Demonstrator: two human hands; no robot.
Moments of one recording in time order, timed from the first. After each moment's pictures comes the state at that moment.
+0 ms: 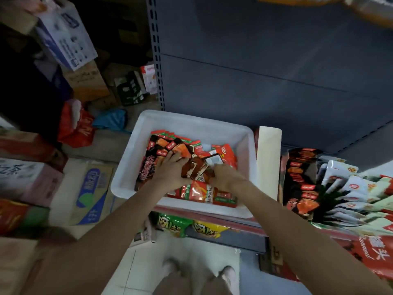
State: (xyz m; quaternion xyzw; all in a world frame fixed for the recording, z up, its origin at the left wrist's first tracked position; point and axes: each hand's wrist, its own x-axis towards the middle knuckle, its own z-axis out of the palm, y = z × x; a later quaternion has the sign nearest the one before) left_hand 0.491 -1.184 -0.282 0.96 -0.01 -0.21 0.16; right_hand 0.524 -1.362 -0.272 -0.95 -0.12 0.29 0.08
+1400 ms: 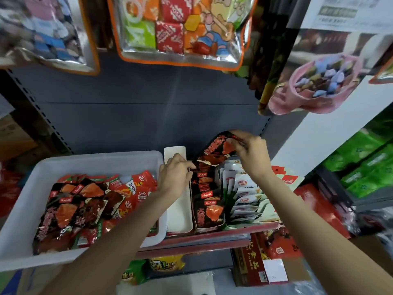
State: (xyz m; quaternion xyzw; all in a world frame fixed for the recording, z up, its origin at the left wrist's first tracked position) left_hand 0.538 -1.430 -0.210 0.96 -0.13 0.02 0.24; right_hand 0.526 -1.622 -0.129 -0.91 -0.07 -0.20 0.35
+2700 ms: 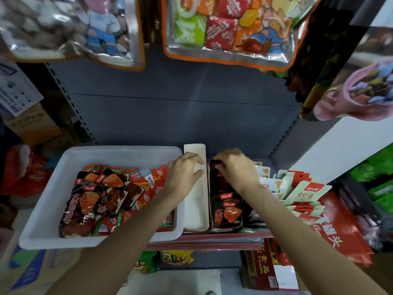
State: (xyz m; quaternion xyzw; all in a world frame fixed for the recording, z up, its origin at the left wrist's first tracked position) left_hand 0.536 -1.403 -0.209 0.95 -0.12 0.06 0.29; right_hand 0.535 -1.564 -0.176 -0.99 -0.11 -0.05 0.10
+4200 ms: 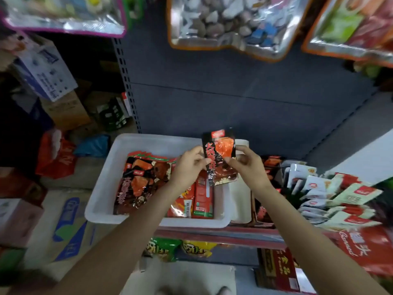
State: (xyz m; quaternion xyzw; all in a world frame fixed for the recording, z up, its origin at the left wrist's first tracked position) left_hand 0.510 -1.280 -0.207 0.82 -0.04 -0.02 0.57; right_hand 0.513 -1.452 -0.189 -0.79 0.02 0.03 0.61
